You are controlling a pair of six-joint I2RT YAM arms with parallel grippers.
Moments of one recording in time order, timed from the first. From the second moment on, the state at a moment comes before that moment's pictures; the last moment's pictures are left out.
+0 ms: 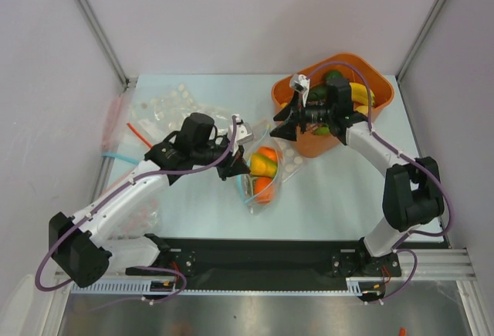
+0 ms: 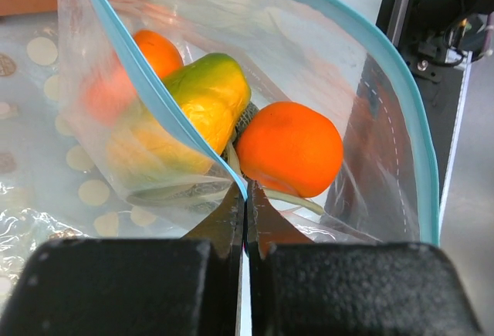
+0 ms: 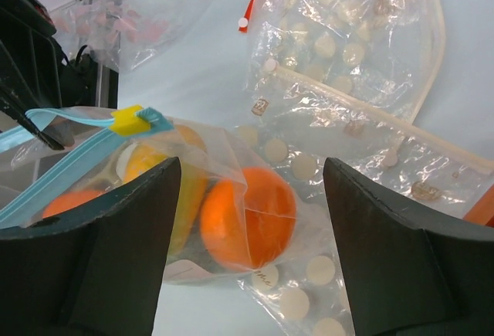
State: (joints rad) left arm -0.64 1.20 1.06 -0.50 0.61 0.20; right arm 0.30 1.63 1.21 0.05 -1.10 -0.08
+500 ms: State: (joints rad) left arm -0.64 1.20 1.06 -0.54 0.60 0.30; right arm 0.30 1.72 1.32 0.03 -1.34 -0.25
